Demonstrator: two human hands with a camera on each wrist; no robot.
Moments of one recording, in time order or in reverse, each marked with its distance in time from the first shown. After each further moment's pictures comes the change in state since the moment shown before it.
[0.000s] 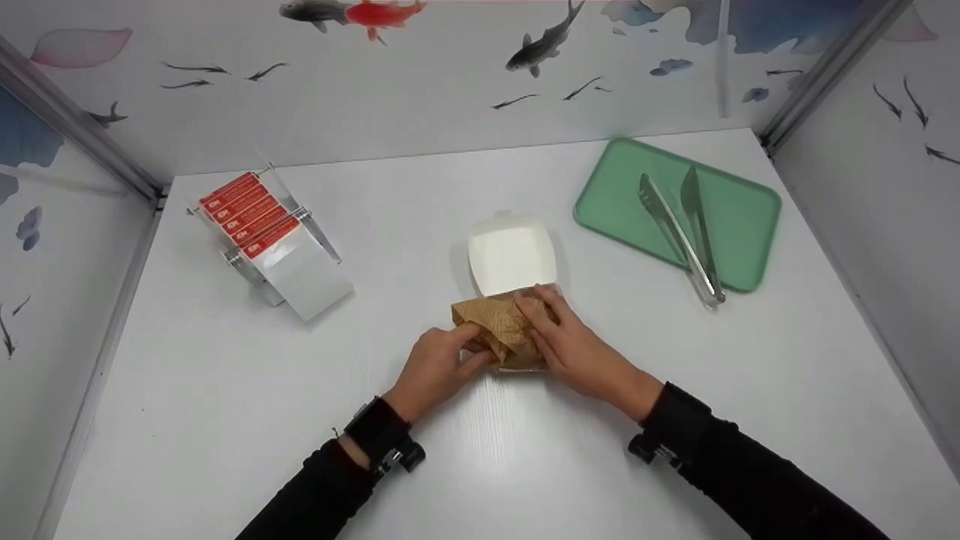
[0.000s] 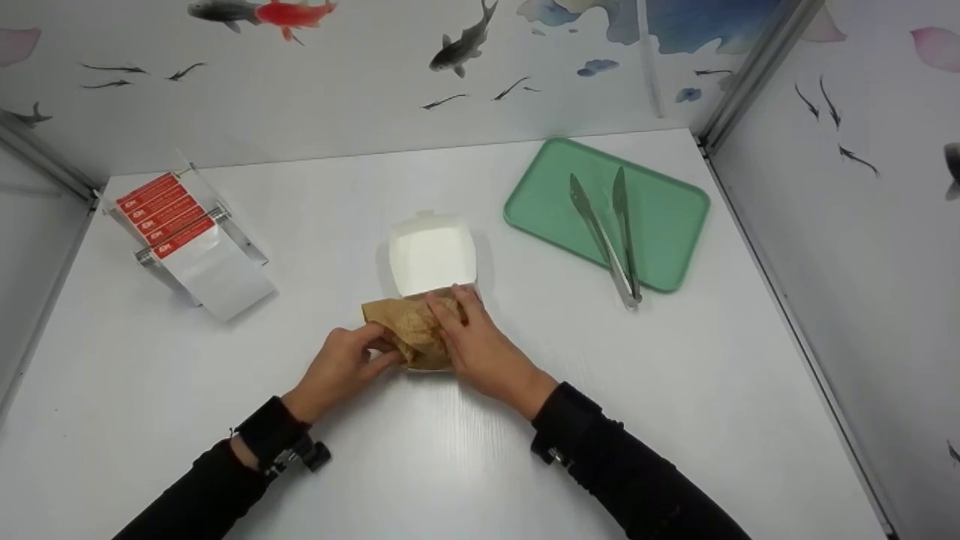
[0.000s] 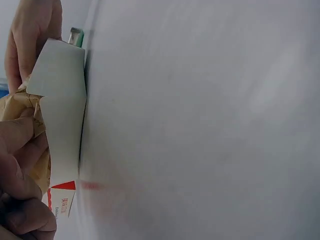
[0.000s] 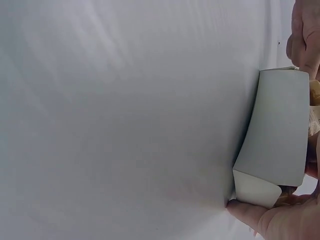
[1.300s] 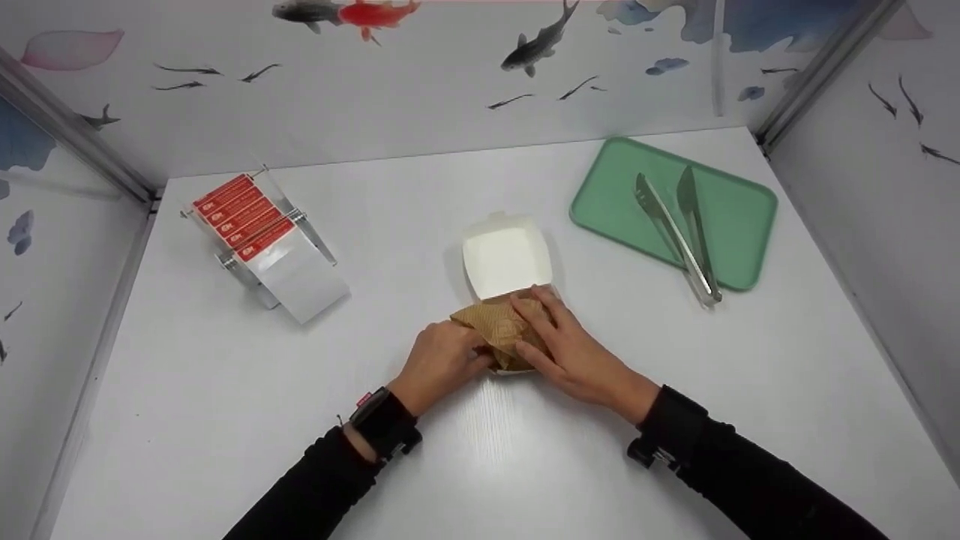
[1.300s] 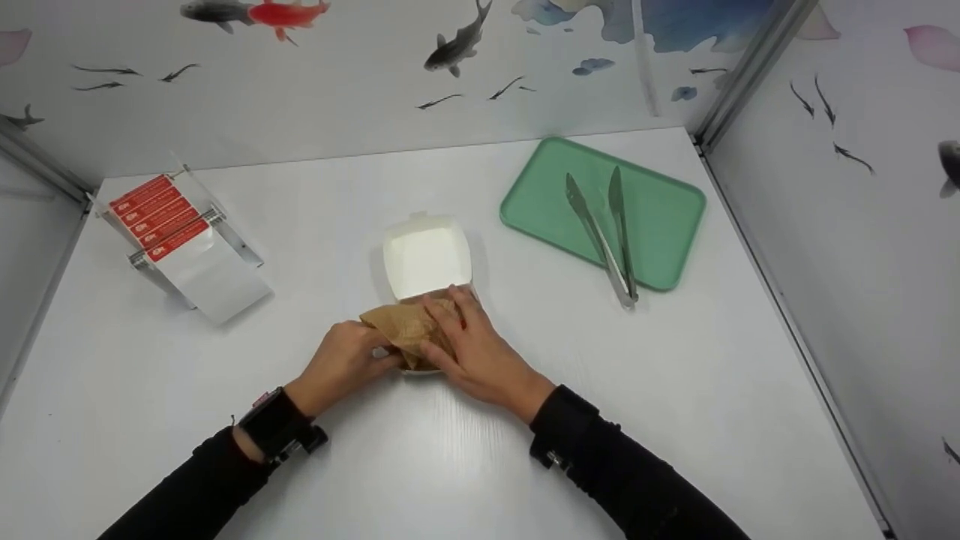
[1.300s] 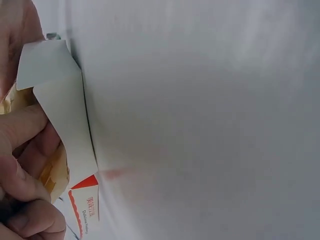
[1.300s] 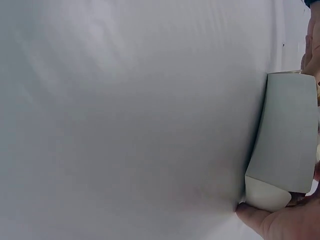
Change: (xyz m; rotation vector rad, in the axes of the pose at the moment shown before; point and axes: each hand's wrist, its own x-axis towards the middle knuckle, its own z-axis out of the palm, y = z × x) left_hand 0.016 0.010 -0.003 0.257 -0.046 0.096; right_hand -0.004 0.000 0.003 0.074 0.016 0.052
